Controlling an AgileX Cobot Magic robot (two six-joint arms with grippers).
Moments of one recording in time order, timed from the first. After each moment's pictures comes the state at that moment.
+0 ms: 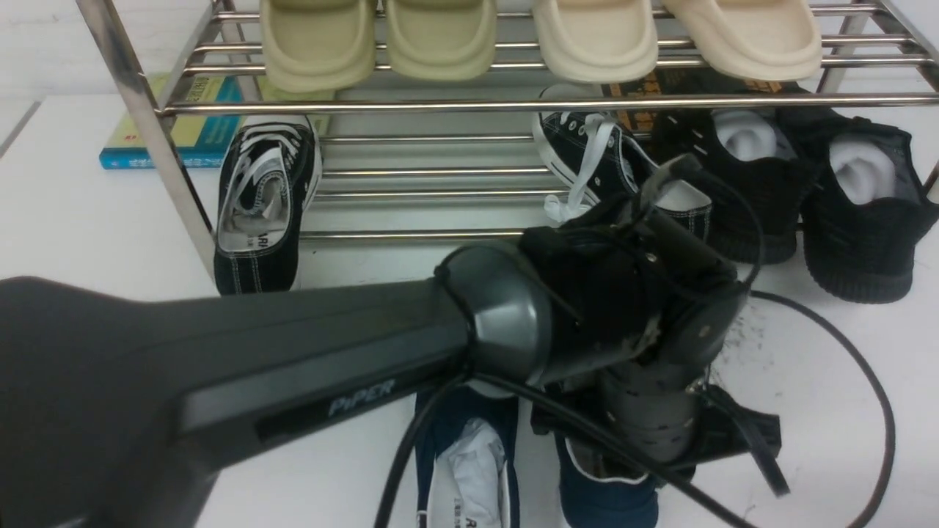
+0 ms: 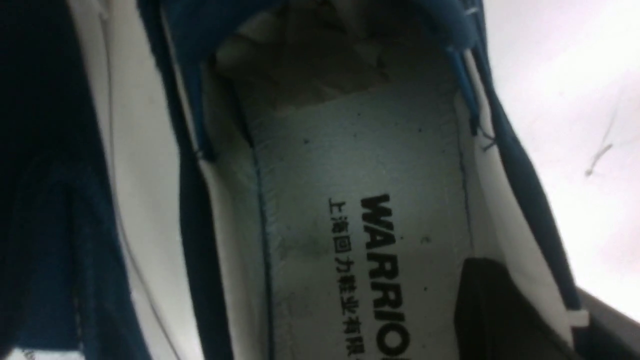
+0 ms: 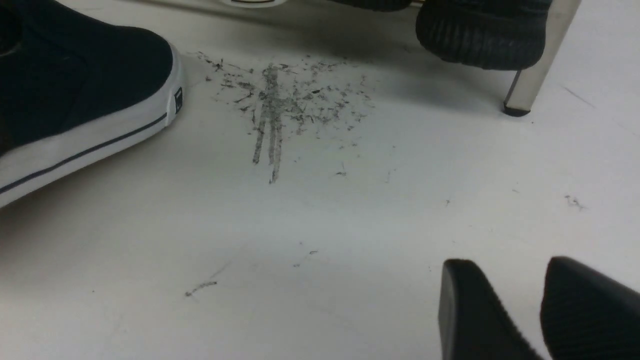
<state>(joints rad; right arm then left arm) 0.06 -0.01 0.01 0.14 0.40 -0.20 -1.05 1.95 -1.54 0.01 0.91 -0.81</state>
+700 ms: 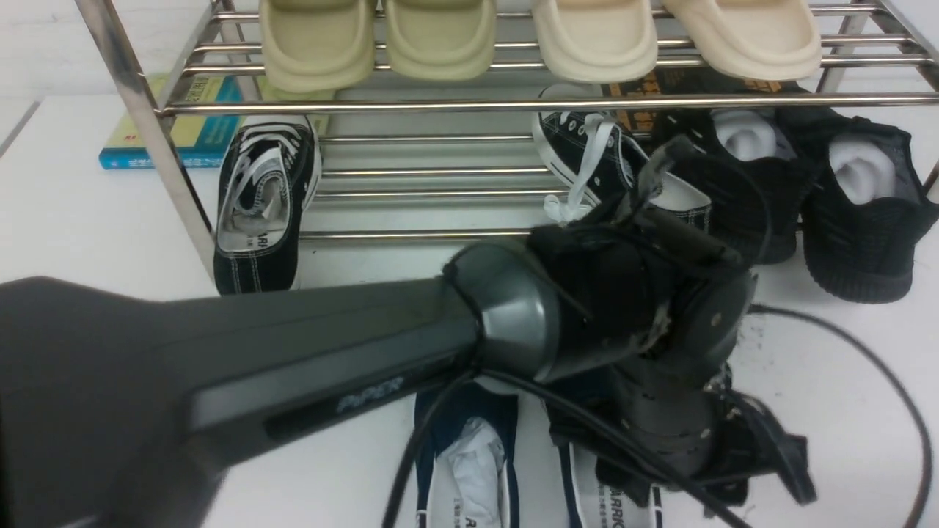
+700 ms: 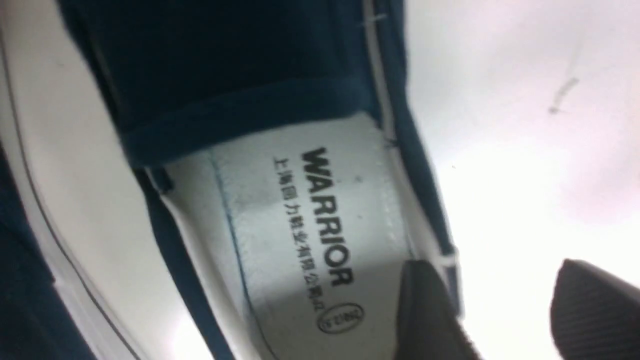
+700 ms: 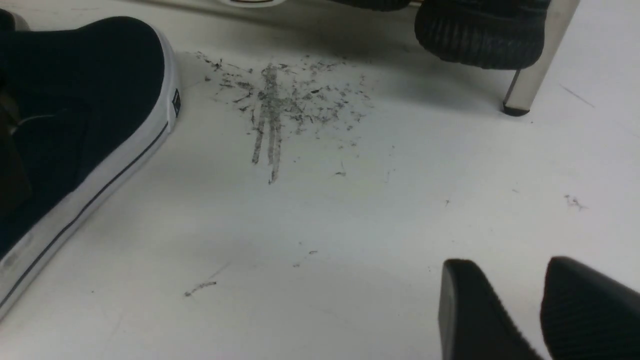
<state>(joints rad) 0.06 -0.01 0.01 0.14 0.40 -0.20 -1.05 1.94 -1.57 -0.11 0.93 -0.67</state>
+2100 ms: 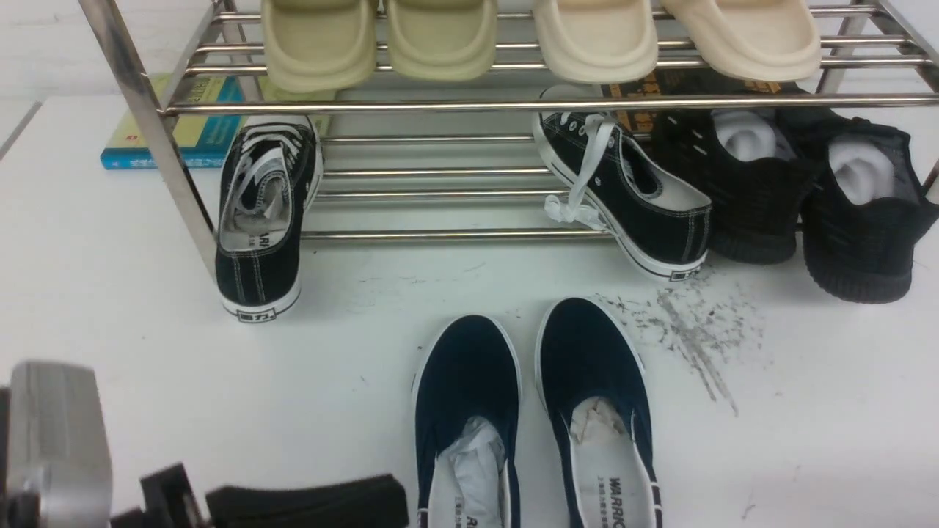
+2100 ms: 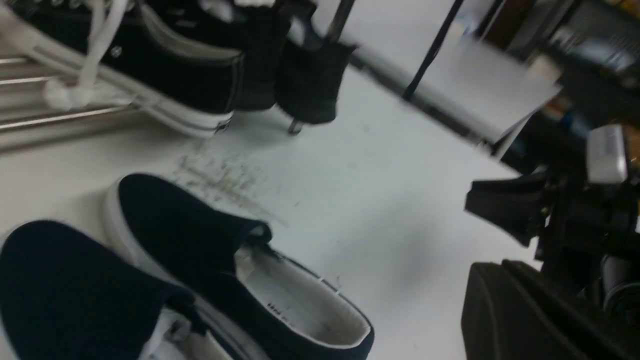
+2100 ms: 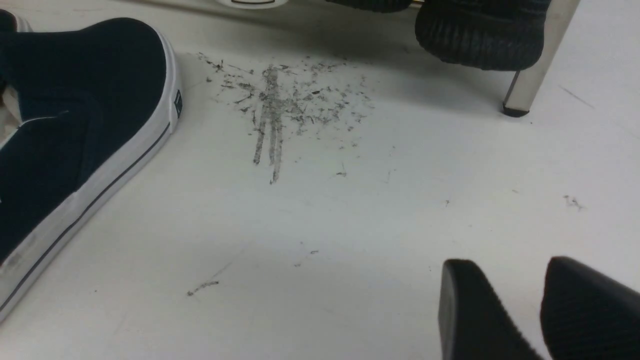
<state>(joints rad) 0.06 -0.01 0.01 0.14 0.40 -0.20 -1.05 0.54 -0.25 0.14 -0.18 -0.50</state>
